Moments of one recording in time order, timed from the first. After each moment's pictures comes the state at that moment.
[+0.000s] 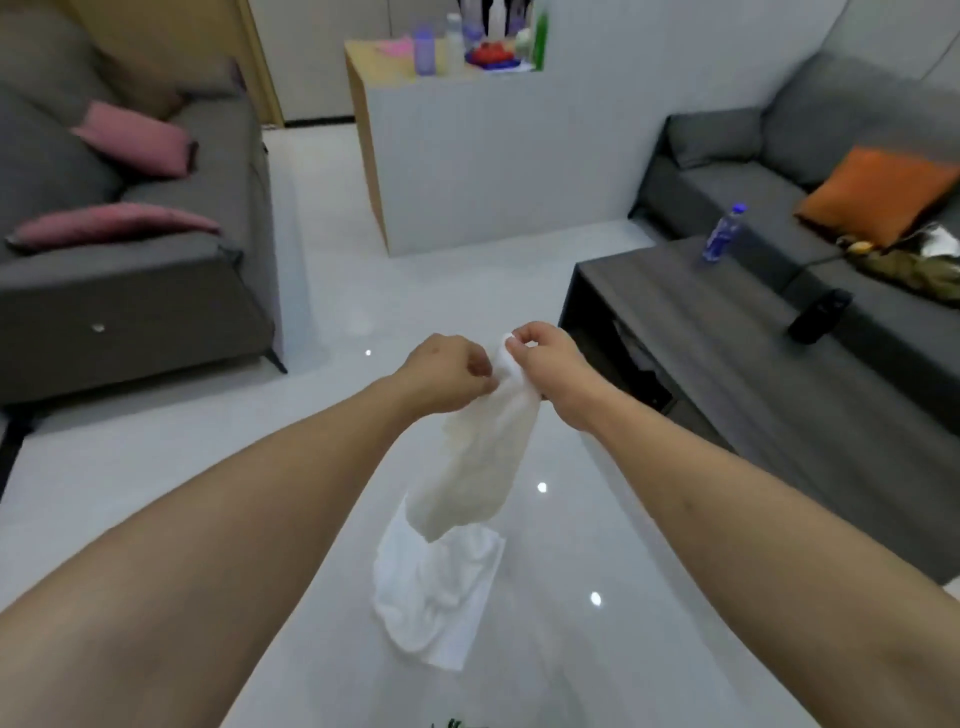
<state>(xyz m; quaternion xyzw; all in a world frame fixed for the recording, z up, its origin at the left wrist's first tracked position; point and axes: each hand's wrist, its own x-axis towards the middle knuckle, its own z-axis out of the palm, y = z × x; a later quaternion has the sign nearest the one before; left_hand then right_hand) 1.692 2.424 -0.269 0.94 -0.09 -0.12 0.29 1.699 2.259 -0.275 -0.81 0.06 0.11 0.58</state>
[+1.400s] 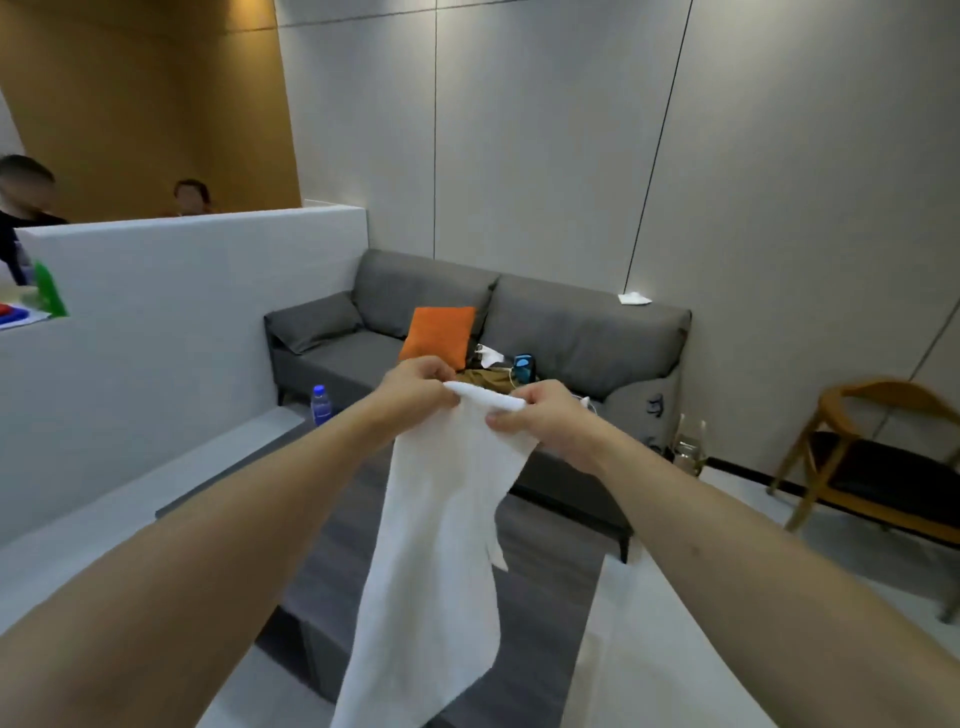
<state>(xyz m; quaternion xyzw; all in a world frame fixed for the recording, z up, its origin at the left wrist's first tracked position) 1.784 1.709 -0.091 0.80 -0.35 -0.14 0.48 1.647 1.557 -0.102 -0.82 0.19 -0.13 0.52</state>
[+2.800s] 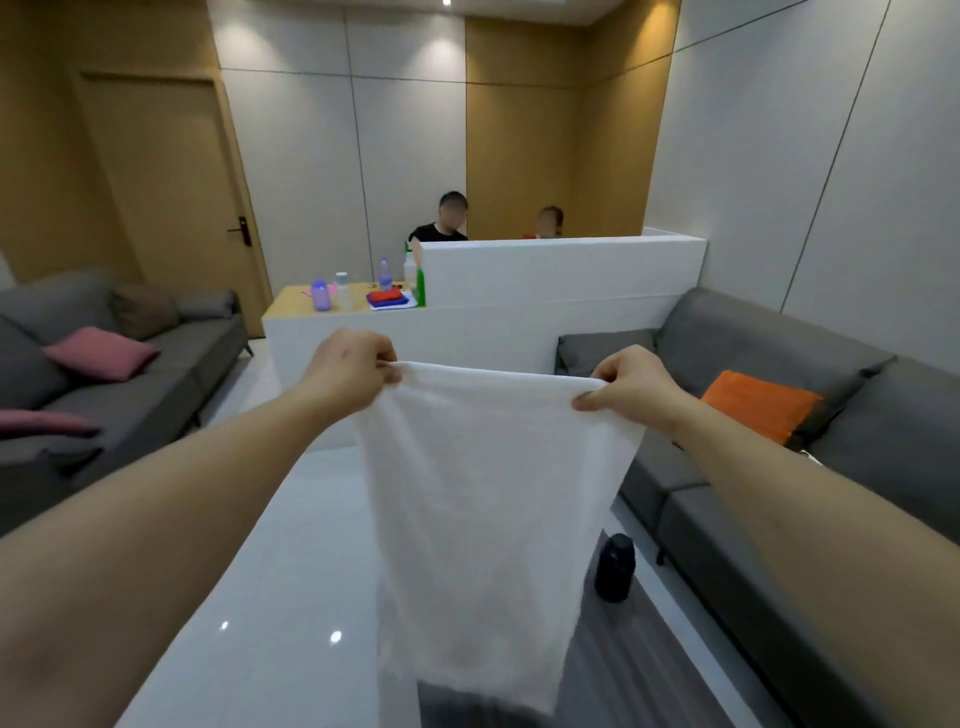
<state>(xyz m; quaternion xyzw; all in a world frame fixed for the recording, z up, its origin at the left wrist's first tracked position) 1.967 1.759 -0.048 0.97 0.02 0.22 0.14 2.003 1.412 -0.057 -0.93 -0.12 -0.05 0.34</state>
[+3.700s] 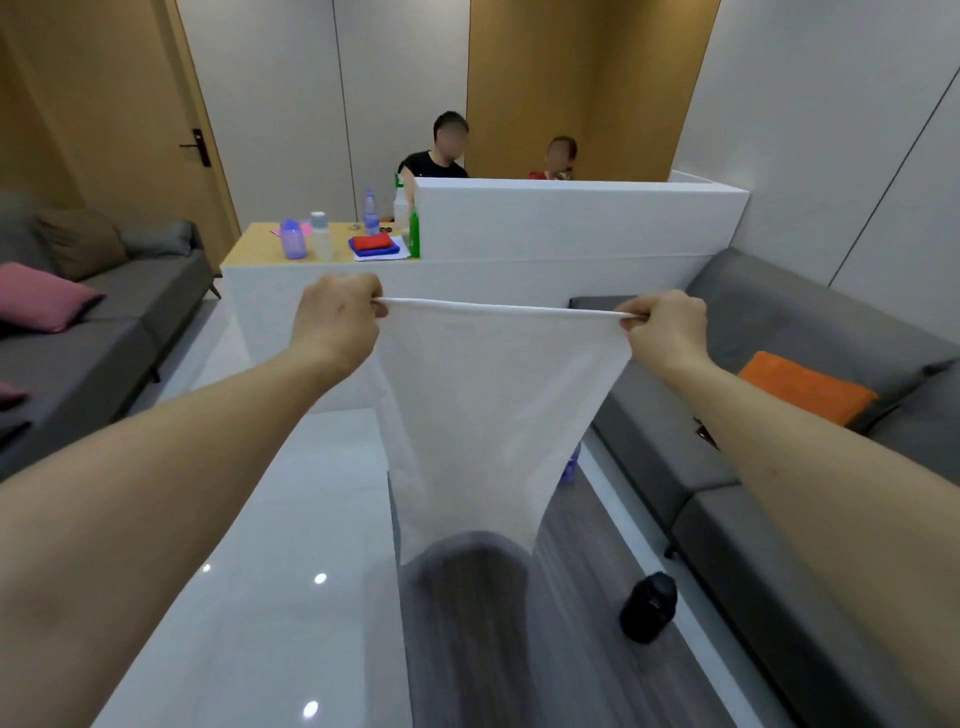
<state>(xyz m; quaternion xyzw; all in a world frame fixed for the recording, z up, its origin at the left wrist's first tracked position) 2.216 1.852 -0.067 0.95 0.02 0.29 0.12 2.265 1.503 -0.067 -0.93 -0.02 -0.24 0.29</state>
